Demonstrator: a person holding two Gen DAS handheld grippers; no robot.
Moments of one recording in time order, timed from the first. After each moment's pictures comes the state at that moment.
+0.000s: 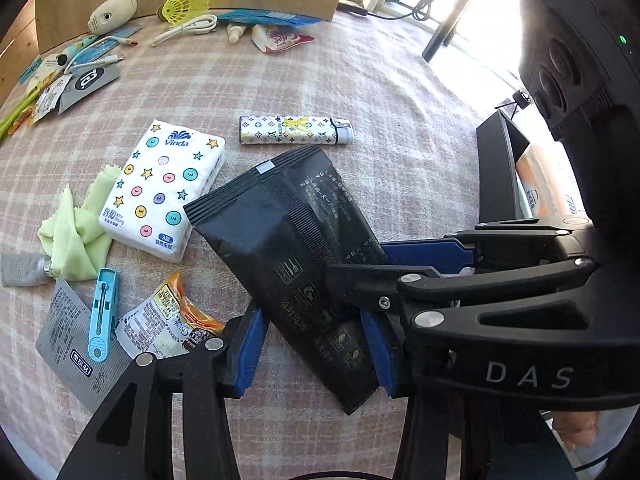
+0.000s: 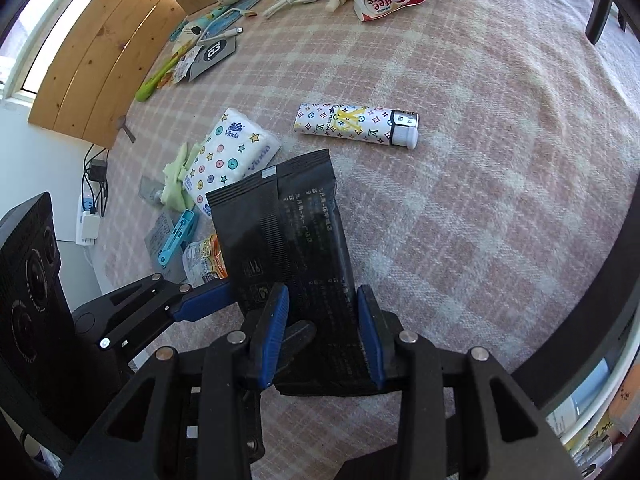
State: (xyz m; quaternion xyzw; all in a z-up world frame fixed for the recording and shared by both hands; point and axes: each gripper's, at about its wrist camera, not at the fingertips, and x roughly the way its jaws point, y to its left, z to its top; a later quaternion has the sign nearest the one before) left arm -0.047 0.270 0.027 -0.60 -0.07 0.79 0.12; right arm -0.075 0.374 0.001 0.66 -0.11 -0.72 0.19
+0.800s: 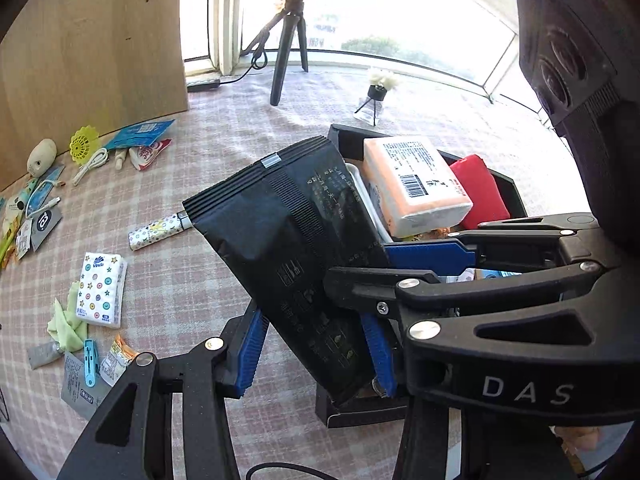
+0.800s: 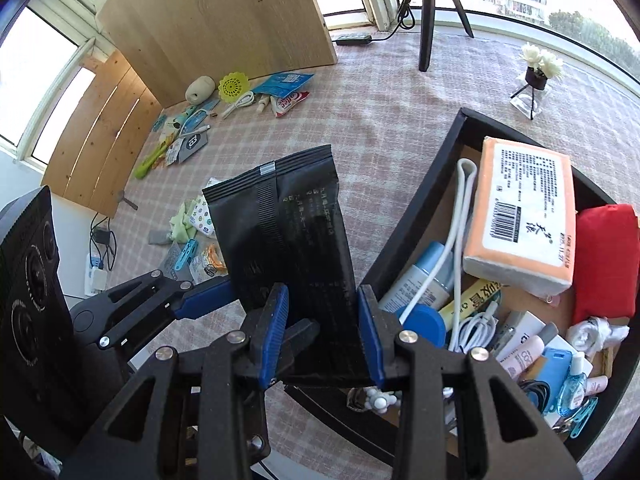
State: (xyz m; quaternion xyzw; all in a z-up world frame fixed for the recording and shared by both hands) left arm -0.004 0.361 0.127 -0.53 0.04 0.81 0.24; right arm 0.026 0.475 0.106 0.57 -0.17 -0.80 0.07
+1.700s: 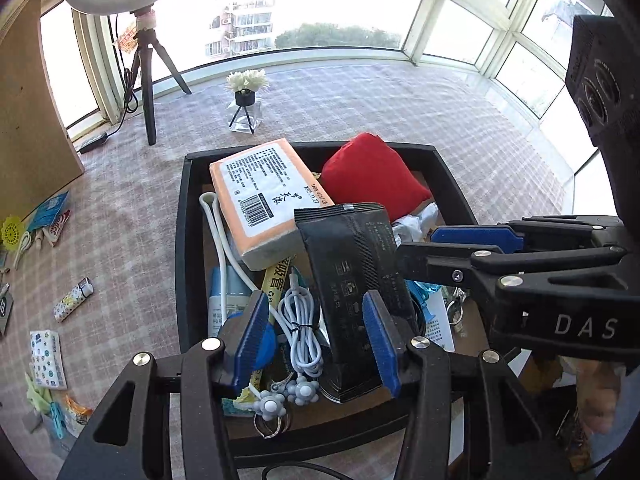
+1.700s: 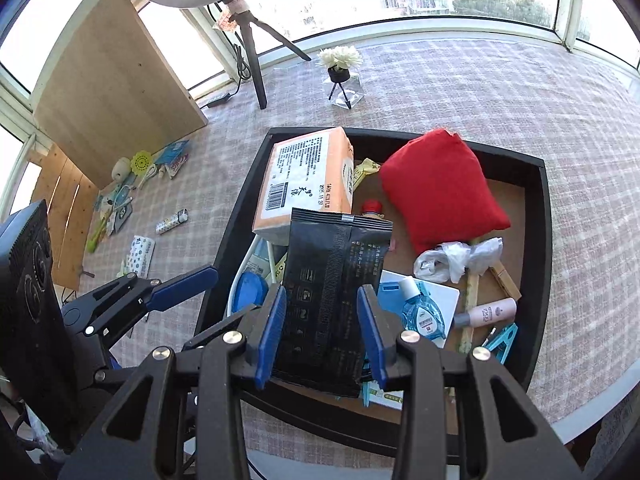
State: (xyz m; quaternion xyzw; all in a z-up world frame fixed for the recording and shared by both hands) left arm 0.017 0.467 0.140 -0.51 0.10 0.79 0.33; right arm 0.117 0.592 0.128 0.52 -0.23 -0.82 -0.08
